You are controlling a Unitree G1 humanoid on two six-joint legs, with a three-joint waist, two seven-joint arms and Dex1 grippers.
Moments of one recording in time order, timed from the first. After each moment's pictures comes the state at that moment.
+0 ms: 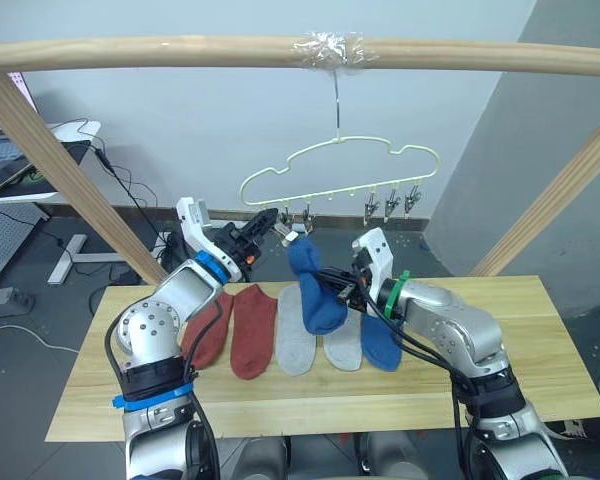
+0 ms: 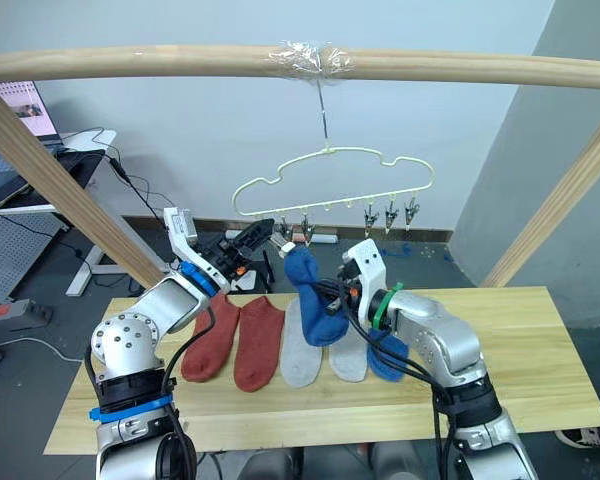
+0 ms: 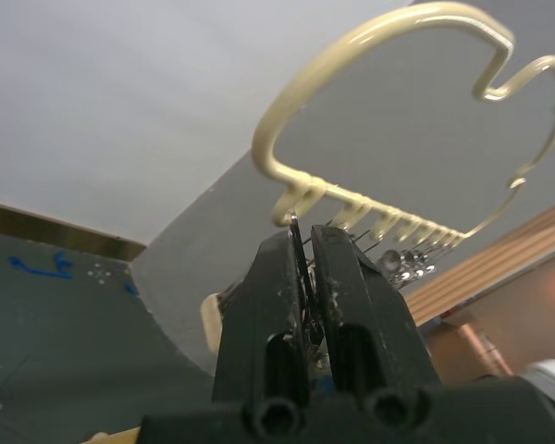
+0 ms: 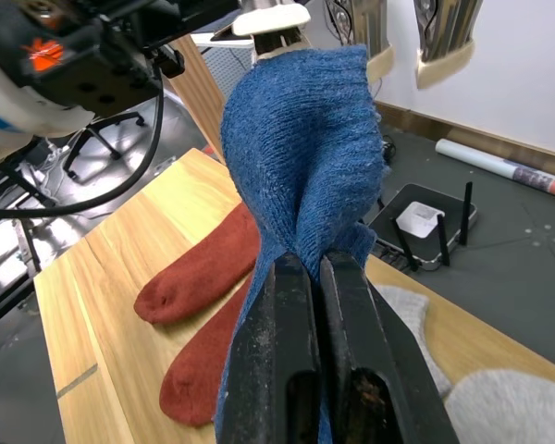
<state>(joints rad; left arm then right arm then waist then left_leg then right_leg) -0.45 0.17 0.42 -0.08 -1.09 0.94 -0.21 -0.42 -0.20 0.18 -0.17 0.44 0.81 0.54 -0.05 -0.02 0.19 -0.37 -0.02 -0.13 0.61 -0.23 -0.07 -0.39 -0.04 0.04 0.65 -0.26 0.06</state>
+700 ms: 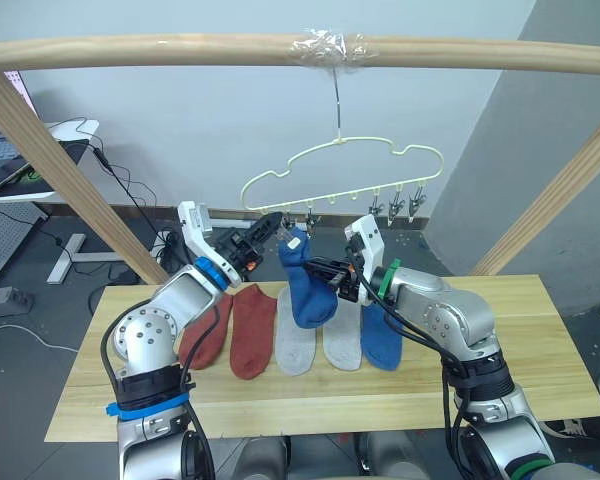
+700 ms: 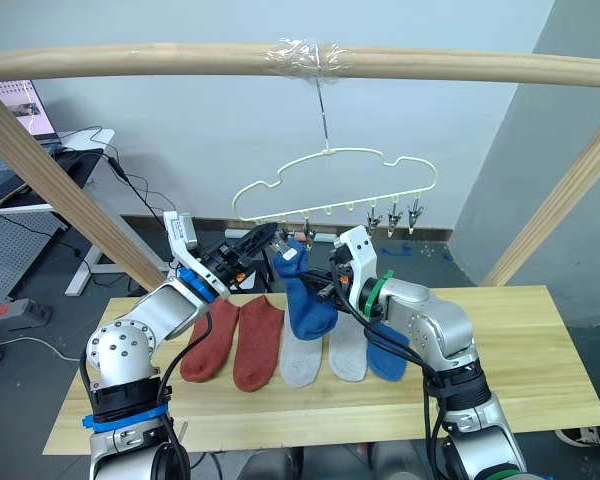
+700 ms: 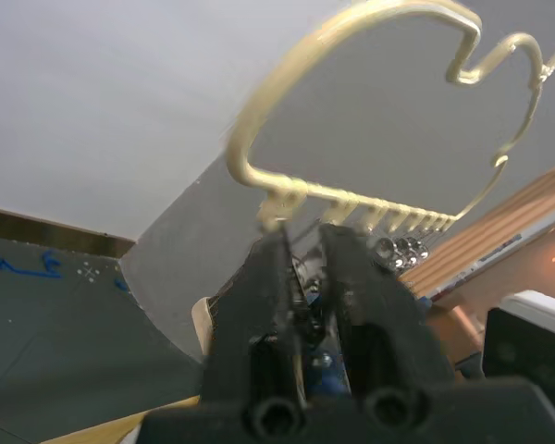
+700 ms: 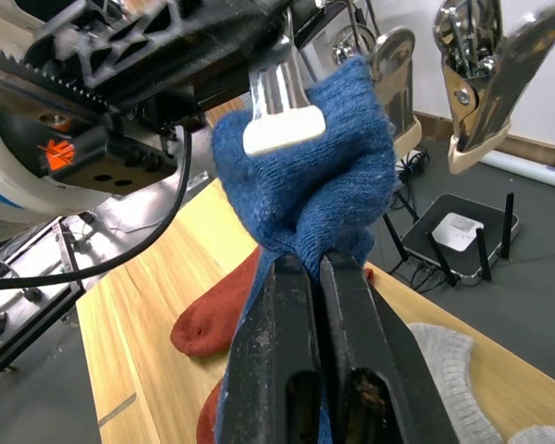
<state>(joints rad) -0.41 0.20 0.38 -0.13 -1.10 0.93 -0.23 -0.49 -0.14 0.15 -0.15 0.49 0.87 0.54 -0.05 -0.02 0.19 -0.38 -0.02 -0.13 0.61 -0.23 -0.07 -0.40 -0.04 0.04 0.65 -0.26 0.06</state>
